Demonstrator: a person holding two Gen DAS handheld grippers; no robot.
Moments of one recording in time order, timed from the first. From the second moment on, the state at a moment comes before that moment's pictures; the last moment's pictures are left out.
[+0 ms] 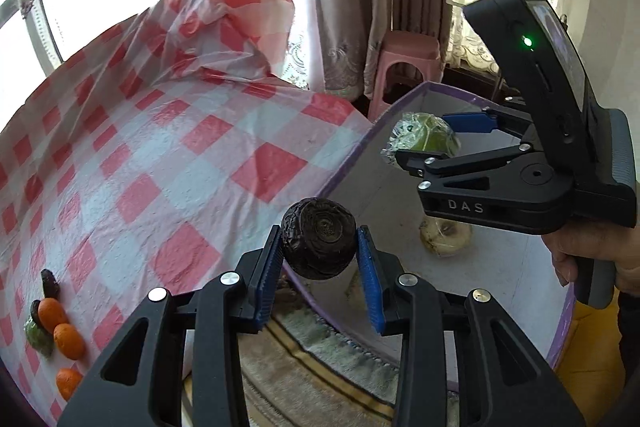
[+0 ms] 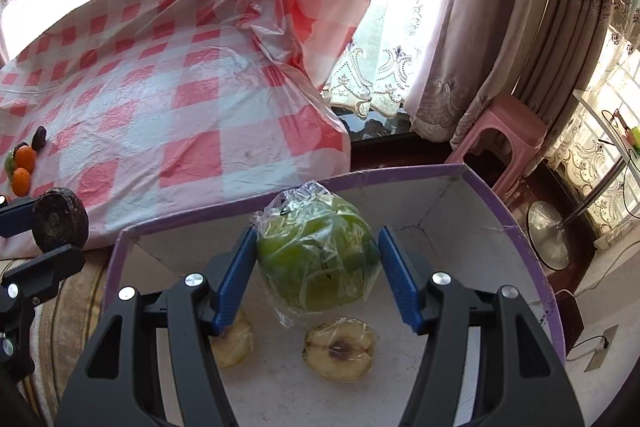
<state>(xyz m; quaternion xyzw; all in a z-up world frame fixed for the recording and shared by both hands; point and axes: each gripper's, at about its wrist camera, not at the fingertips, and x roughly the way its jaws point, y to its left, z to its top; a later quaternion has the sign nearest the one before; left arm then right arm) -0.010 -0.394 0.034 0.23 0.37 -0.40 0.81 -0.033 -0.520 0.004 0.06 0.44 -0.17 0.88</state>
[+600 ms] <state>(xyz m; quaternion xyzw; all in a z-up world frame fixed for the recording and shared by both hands) 0.001 -0.463 -0.049 0.32 0.45 -0.40 0.73 -0.011 -0.567 -0.070 0.04 0.54 -0.21 0.81</state>
